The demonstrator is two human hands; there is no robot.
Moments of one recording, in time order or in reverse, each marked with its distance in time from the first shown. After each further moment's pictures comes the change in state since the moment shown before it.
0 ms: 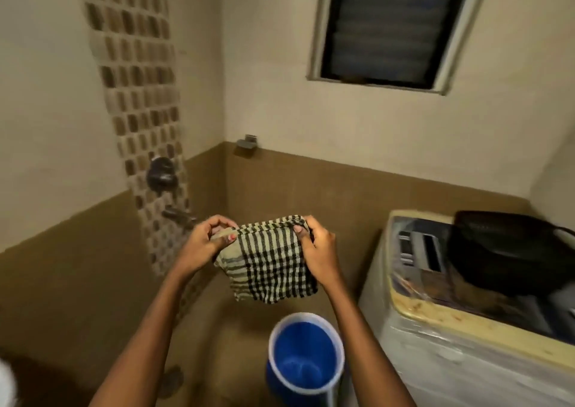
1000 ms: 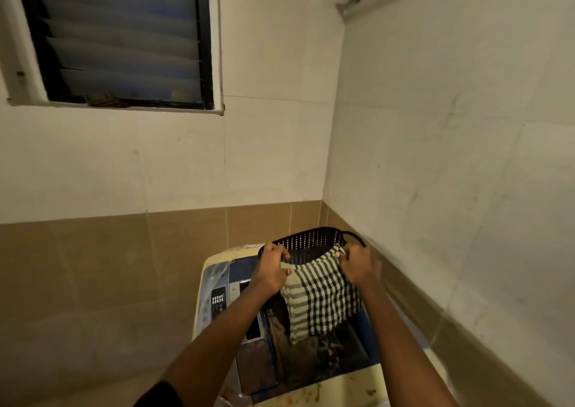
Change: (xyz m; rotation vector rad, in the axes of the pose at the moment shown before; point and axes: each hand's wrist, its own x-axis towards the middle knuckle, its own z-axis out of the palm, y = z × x) left_hand 0.231 0.123 0.587 0.301 -0.521 0.355; right_hand 0.053 0.321 -0.443 -0.948 0.402 0.781
